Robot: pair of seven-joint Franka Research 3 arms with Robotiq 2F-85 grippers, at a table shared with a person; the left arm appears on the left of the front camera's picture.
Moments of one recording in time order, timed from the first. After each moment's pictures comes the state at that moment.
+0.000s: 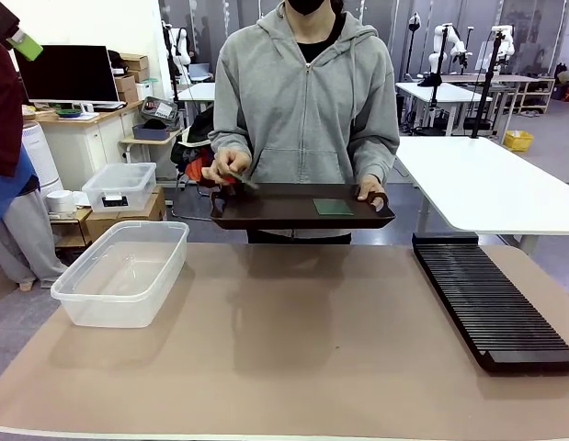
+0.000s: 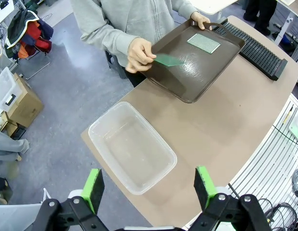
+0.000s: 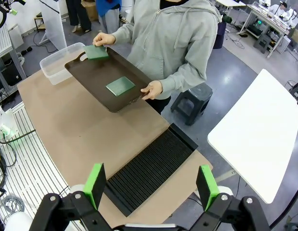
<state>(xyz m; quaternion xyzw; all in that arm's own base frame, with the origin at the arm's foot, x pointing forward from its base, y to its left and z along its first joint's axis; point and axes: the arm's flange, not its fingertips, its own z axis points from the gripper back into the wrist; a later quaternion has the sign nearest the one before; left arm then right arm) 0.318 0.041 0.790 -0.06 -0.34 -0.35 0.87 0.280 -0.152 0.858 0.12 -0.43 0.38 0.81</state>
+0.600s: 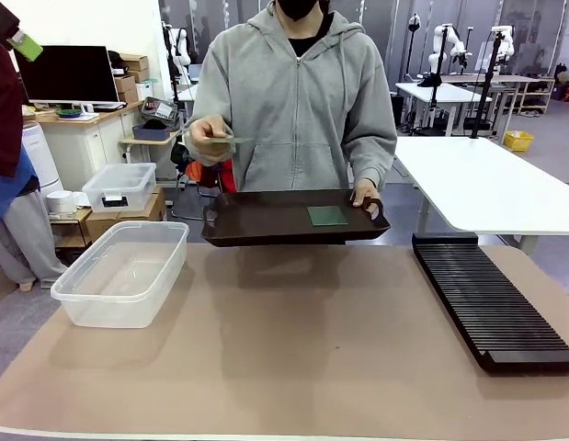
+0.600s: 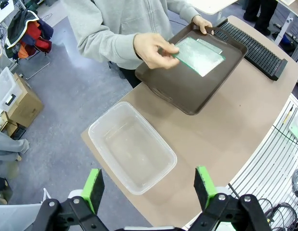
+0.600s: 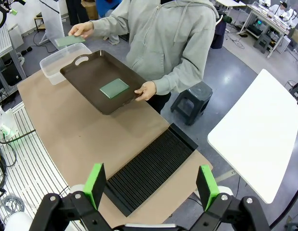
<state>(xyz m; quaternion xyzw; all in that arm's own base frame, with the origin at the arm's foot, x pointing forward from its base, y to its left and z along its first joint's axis) 0.318 0.041 0.790 -0.06 -0.34 -0.35 0.87 0.280 -0.152 0.858 0.12 -0.43 0.38 0.81</state>
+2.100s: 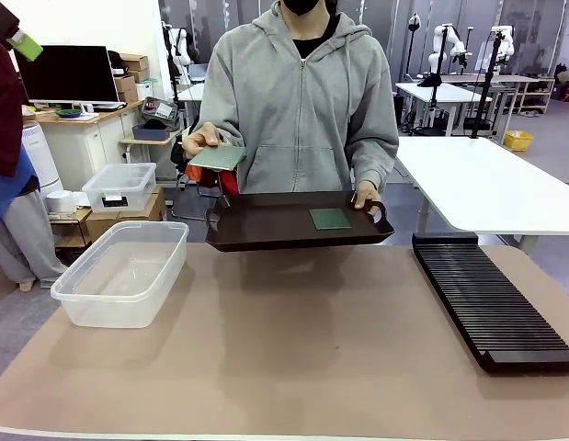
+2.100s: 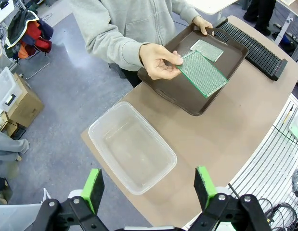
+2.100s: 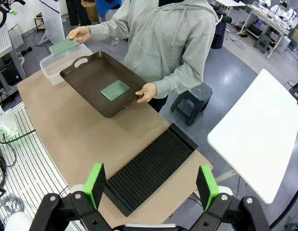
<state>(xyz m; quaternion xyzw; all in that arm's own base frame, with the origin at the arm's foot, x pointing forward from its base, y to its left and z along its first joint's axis) 0.318 0.041 0.790 -0.06 -0.34 -0.35 0.87 0.280 -0.152 0.858 0.12 -0.43 0.38 0.81</state>
